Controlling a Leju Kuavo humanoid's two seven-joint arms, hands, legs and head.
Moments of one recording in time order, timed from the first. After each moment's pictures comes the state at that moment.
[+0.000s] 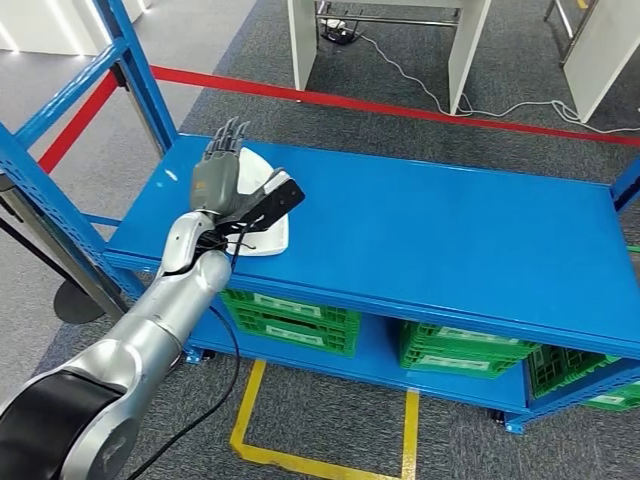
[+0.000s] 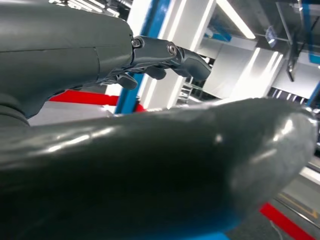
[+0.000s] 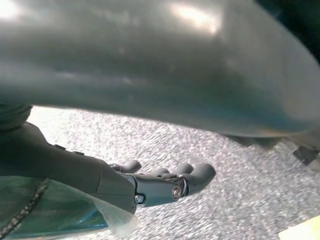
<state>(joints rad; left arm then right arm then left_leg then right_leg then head) -0.86 -0.22 -0.28 -0.50 -1.06 0.56 -0.14 -0.05 0.08 -0.12 -0.17 0.80 0.08 0.08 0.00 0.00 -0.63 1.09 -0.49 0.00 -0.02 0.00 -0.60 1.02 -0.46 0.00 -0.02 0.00</state>
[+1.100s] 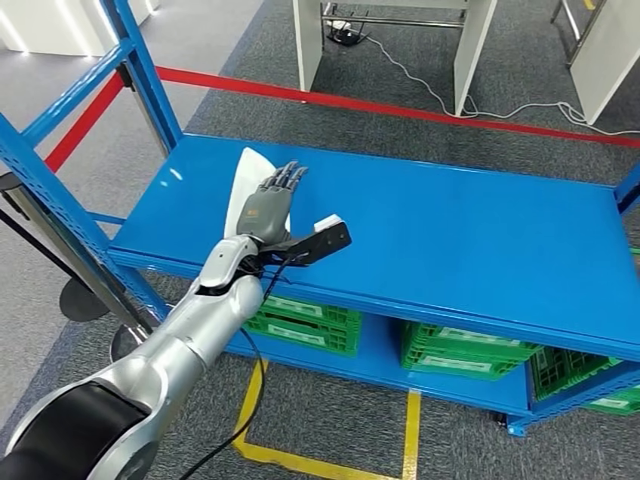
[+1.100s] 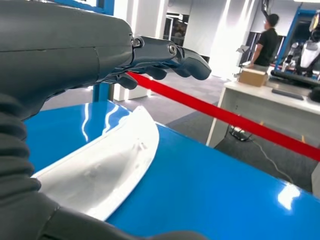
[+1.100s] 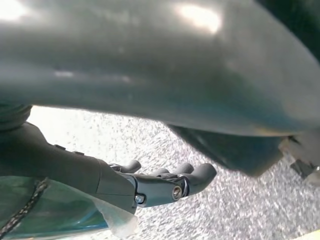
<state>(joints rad) -0.80 -0.29 -0.38 -0.48 -1.10 0.39 -0.08 -0.05 0.08 -0.12 -0.17 0.83 0.10 0.10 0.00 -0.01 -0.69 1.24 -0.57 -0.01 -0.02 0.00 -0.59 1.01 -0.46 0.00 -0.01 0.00</state>
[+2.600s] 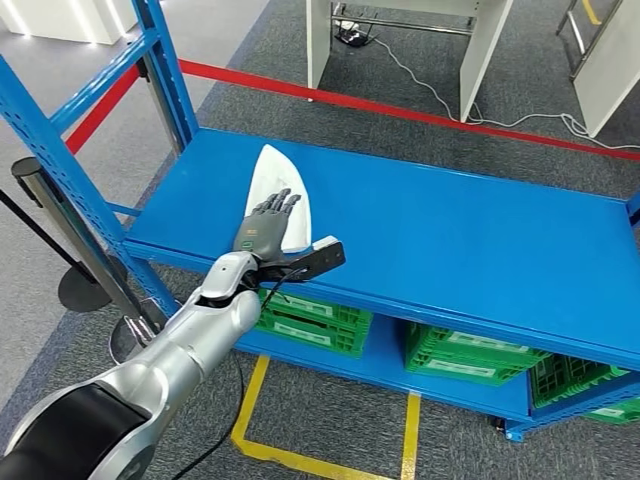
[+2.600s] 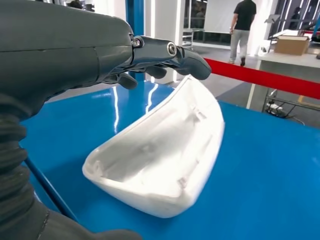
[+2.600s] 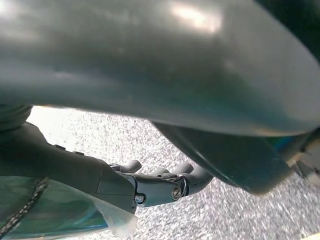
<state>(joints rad) -0.78 -0.26 -0.43 -0.42 -1.14 0.35 0.03 -0.04 0.09 -0.15 -0.17 0.86 0.10 0.10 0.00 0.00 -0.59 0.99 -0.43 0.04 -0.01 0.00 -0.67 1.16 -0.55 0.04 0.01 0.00</state>
